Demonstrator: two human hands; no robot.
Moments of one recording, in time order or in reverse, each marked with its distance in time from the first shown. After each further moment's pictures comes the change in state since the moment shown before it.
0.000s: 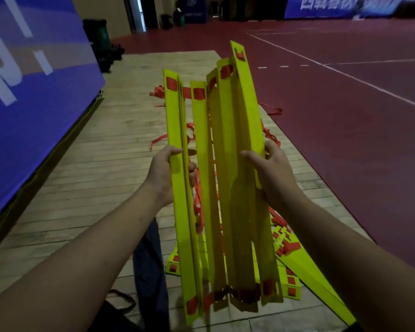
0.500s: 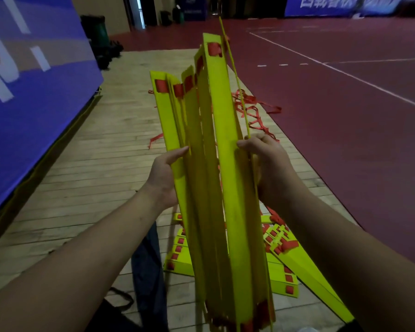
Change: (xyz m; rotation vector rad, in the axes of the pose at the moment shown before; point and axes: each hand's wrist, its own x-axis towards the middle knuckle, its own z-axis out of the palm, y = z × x) left_hand -0.005 -0.008 0.007 -0.071 -0.011 0.035; right_hand -0.011 -0.023 0.008 0.277 -0.146 0.124
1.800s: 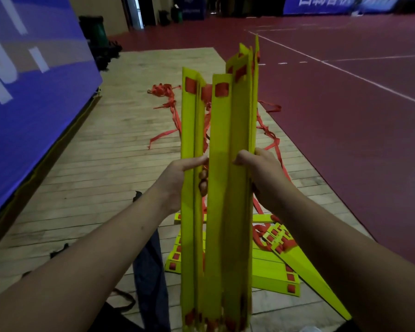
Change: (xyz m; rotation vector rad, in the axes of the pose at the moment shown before) left_hand -0.013 -0.003 0.012 0.255 -0.118 -0.156; right_hand 0.004 0.016 -0.006 -0.212 0.010 0.020
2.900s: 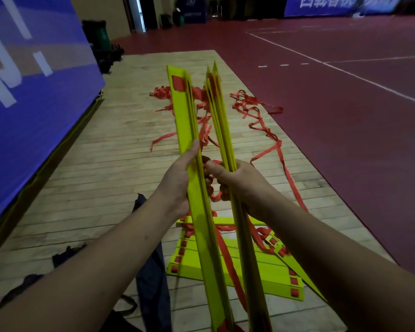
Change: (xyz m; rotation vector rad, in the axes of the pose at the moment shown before) left_hand 0.000 -0.003 0.011 -0.094 0.130 0.138; right_hand -0.002 0.012 0.021 -0.167 -0.235 0.003
